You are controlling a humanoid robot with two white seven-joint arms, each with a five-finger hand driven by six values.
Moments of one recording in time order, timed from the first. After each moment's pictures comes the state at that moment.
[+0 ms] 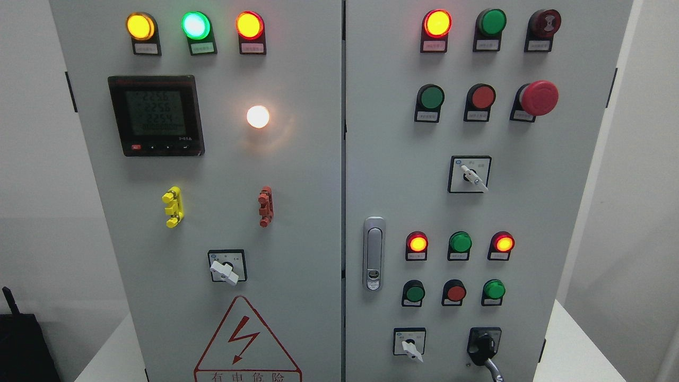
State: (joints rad) left arm 0.05 -0.07 -0.01 -0.11 0.03 -0.03 -0.03; right arm 0.02 -0.01 0.05 -1.62 -0.19 -0.29 0.10
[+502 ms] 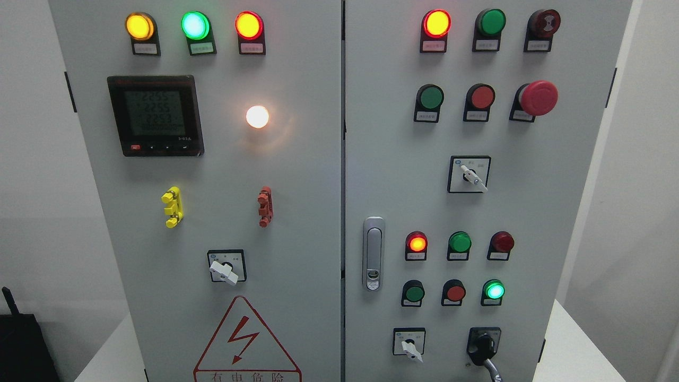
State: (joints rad) left arm 0.05 -0.07 -0.01 -0.11 0.03 -0.03 -0.03; right arm 0.02 -0.01 0.05 -1.62 -0.19 -0.29 0.10
